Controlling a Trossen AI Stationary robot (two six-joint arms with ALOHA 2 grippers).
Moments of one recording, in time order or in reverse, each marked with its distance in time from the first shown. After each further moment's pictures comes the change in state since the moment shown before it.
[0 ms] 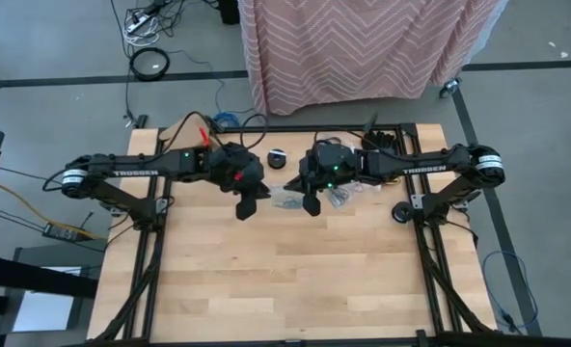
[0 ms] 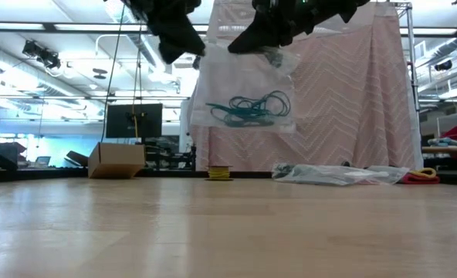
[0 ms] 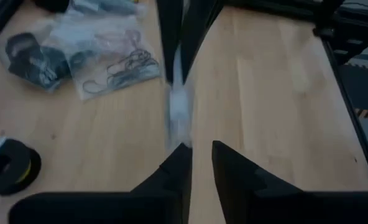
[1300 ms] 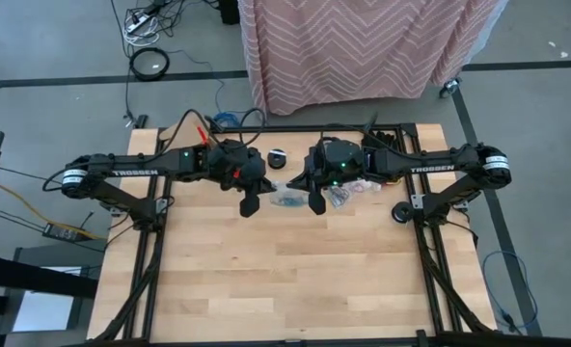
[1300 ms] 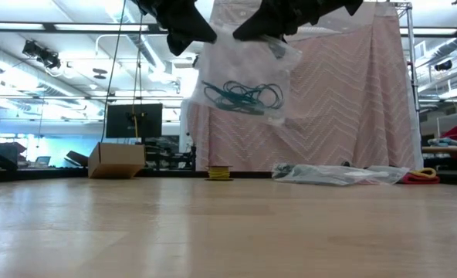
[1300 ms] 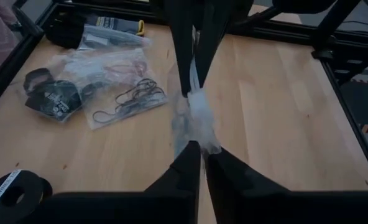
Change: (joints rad) left arm 0.001 0.000 0.012 0.090 -0.027 0.025; right arm -0.006 -0.056 0.000 -0.014 -0.020 -0.020
